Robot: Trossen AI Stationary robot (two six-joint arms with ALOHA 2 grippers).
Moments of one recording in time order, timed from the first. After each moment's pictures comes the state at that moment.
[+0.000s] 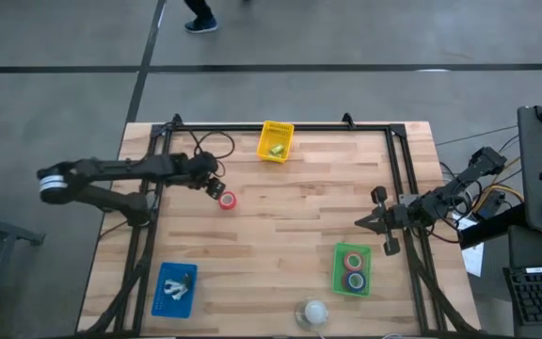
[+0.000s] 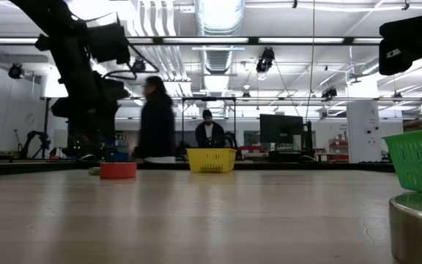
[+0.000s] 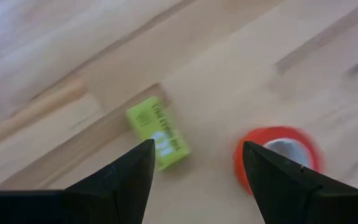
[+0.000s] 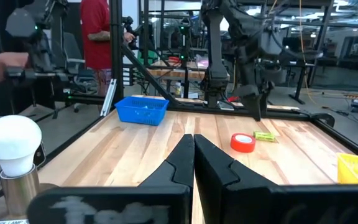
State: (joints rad) left arm 0.35 1.14 0.65 -0.60 -0.21 -0.60; right arm 0.62 0.25 0.03 0.27 0.50 -0.03
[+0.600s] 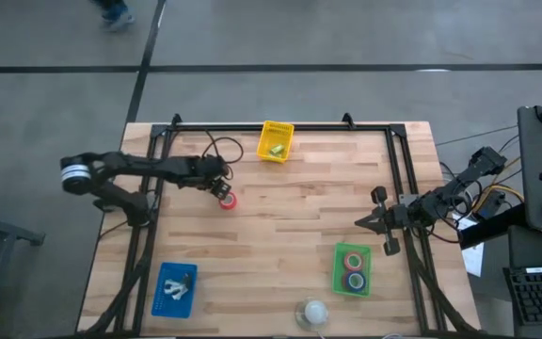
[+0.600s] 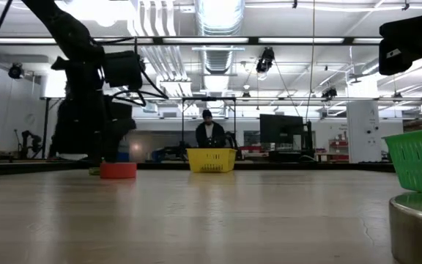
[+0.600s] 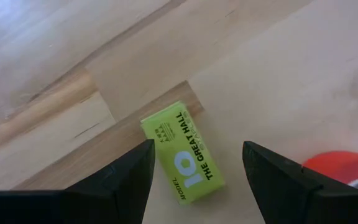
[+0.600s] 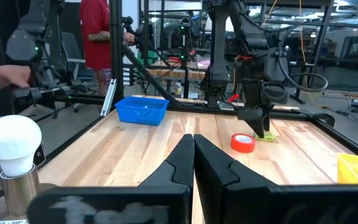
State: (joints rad) left arm 0.36 1.37 0.65 -0.50 -0.29 -0.61; right arm 0.62 0.25 0.03 0.27 0.50 -0.03
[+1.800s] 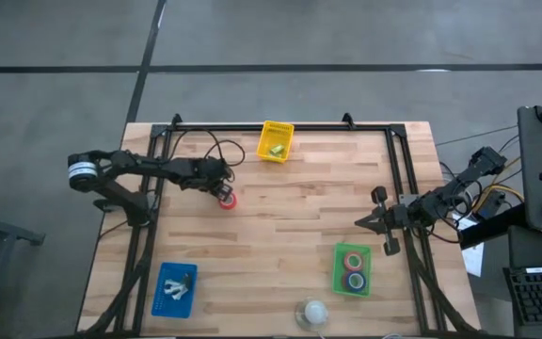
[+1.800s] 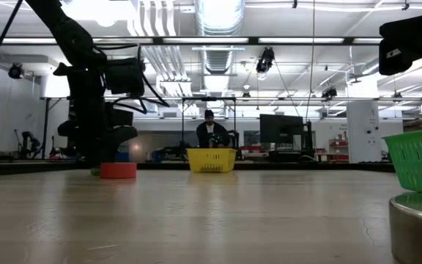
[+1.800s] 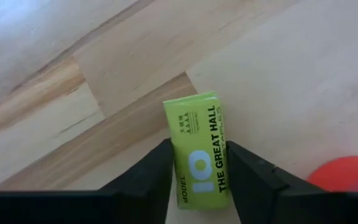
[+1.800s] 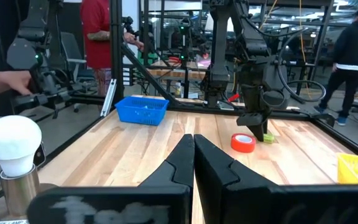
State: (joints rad) left arm 0.36 1.44 0.64 -0.47 -0.30 -0.64; right arm 0.62 0.25 0.03 0.27 0.50 -0.03
